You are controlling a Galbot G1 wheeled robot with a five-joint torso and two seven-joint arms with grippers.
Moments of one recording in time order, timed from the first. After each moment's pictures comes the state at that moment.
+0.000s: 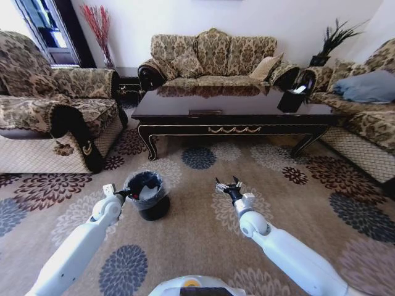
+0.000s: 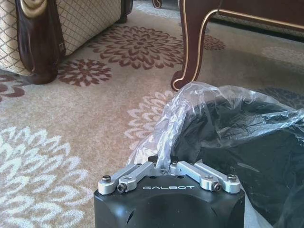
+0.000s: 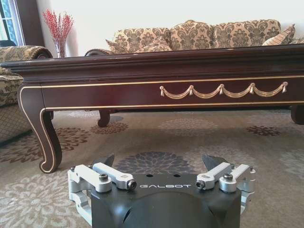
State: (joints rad) left arm 1.02 -0.92 -0.30 -1.64 -1.05 0.41 -0.50; right arm -0.96 0.83 -0.11 1.78 0.74 0.09 0.46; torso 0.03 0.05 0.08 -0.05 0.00
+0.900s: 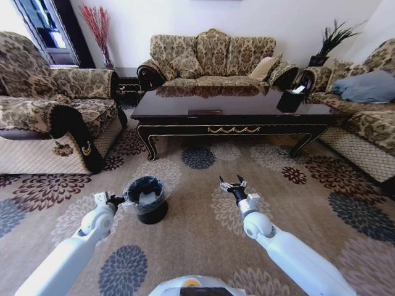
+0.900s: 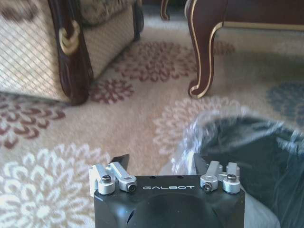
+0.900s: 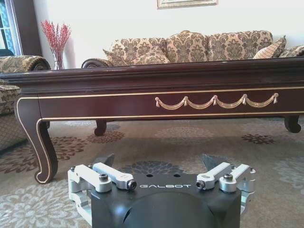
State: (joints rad) left arm 1.27 -0.79 -0.47 -1.95 -1.05 0.46 -0.63; right arm -1.02 0.83 -0.03 1.83 0.71 0.09 0.45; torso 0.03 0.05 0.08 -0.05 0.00
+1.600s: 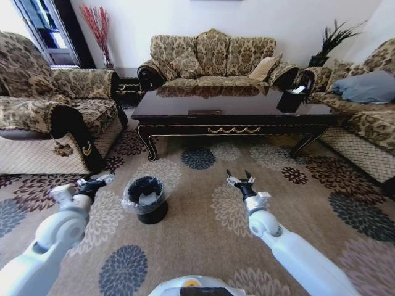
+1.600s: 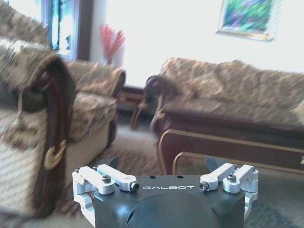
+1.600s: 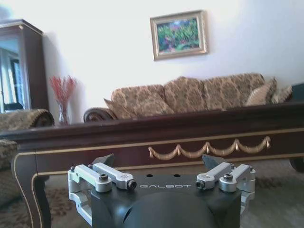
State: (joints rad) left arm 1.54 -0.85 -0.91 -2.16 -0.96 0.18 -0.23; right arm -1.09 0.82 0.16 1.81 0.72 0.28 0.28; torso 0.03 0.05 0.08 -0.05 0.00
